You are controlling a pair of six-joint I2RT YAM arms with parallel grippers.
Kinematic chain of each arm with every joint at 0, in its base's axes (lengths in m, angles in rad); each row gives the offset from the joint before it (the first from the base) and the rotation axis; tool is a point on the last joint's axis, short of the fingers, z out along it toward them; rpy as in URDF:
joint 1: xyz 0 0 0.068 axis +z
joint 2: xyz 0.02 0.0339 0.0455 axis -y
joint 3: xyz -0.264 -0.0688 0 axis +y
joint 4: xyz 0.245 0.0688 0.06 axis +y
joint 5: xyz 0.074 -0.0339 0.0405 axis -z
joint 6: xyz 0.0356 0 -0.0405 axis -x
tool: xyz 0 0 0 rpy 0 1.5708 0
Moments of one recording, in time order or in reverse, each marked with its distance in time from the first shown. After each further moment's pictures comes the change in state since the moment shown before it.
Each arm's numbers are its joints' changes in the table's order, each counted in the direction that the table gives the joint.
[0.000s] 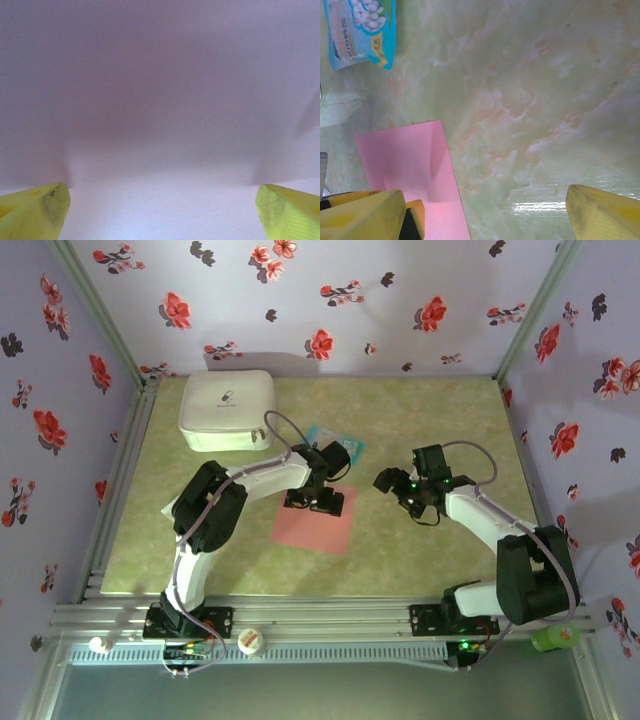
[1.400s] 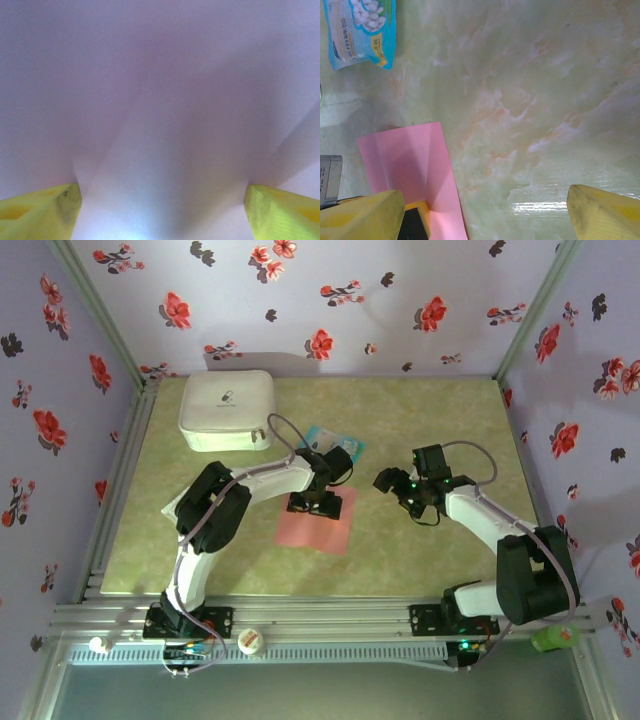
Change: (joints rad) left arm -0.023 -0.016 0.007 0.003 -0.020 0.041; right arm 0.000 0.000 0.000 0.000 0.000 0.000
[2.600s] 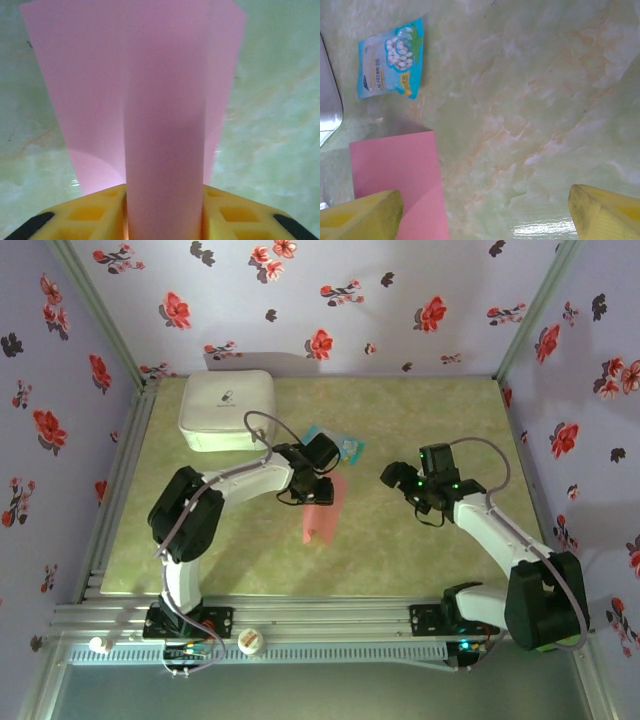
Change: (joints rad) left arm 0.070 0.179 0.120 -0.196 0.146 0.031; right arm 0.000 0.136 0.000 0.030 0.113 -0.011
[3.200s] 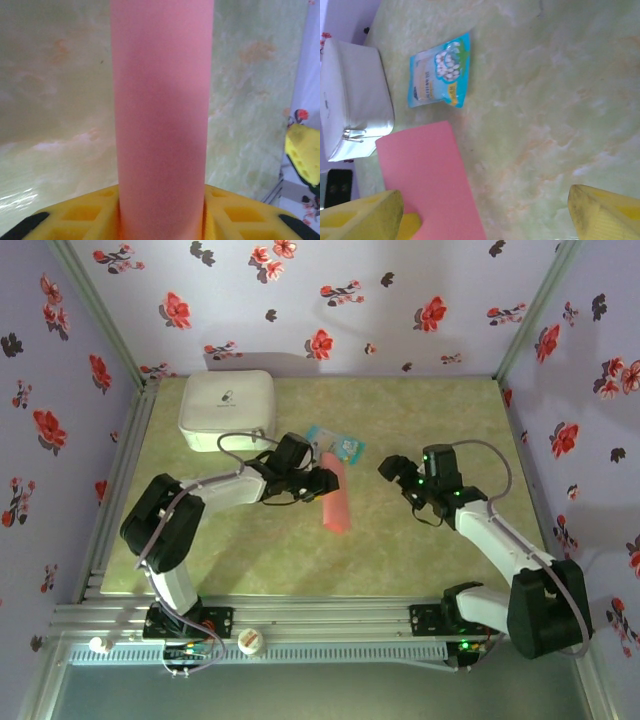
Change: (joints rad) left arm 0.096 0.126 0.317 -0.589 0.339 0.244; right arm 0.000 0.028 0.058 -0.188 -0.082 -0.098
